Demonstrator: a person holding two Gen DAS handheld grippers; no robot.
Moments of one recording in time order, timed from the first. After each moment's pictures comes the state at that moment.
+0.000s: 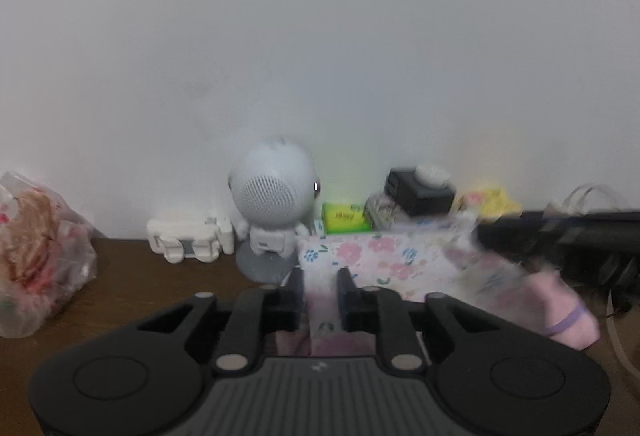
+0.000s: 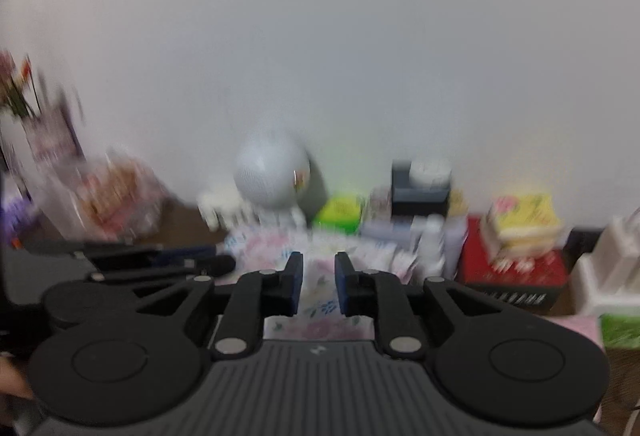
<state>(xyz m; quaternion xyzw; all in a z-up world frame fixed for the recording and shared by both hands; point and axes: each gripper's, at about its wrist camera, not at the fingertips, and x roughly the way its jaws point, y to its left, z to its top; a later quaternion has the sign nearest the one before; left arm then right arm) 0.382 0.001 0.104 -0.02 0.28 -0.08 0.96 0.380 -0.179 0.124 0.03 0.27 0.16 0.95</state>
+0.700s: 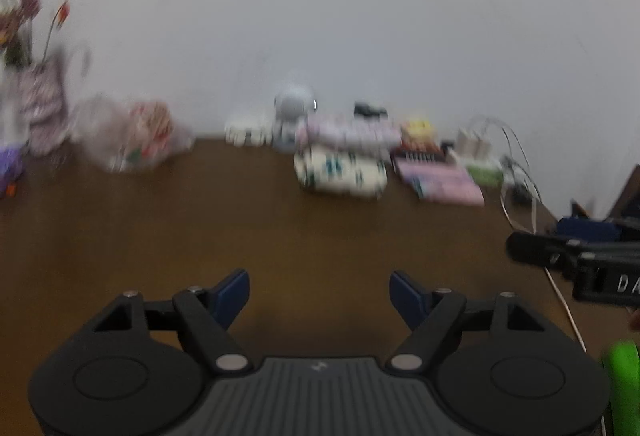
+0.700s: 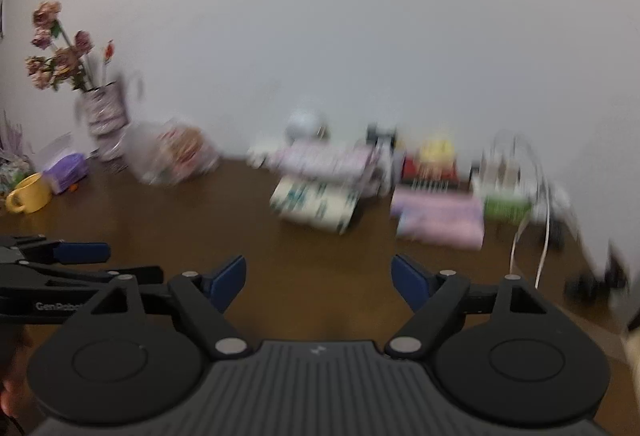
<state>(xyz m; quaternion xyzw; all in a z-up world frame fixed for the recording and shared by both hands) 0.022 0.000 0.101 -0.04 0.31 -0.05 0.95 0.046 -0.198 0.126 0.01 0.28 0.13 0.95</state>
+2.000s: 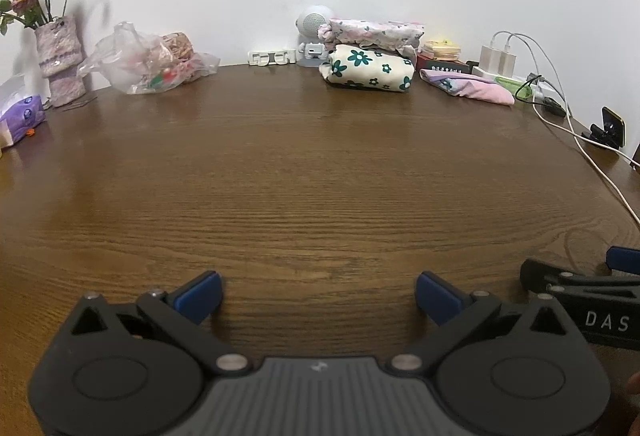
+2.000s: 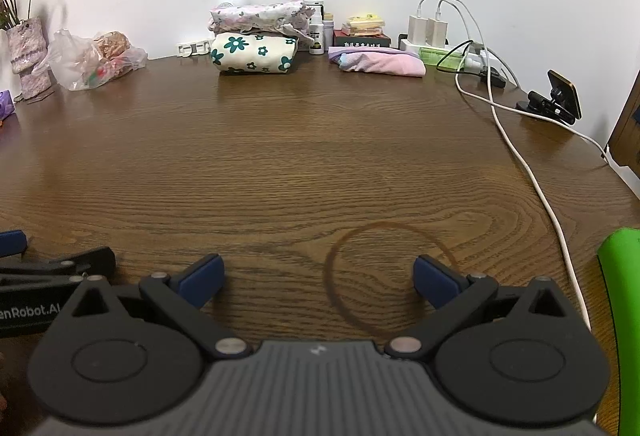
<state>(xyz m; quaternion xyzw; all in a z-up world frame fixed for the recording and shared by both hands) -0.001 0.003 -0.001 0.01 0.34 0.00 0.94 -0.014 -0.166 -0.005 0.01 0.34 -0.02 0.94</state>
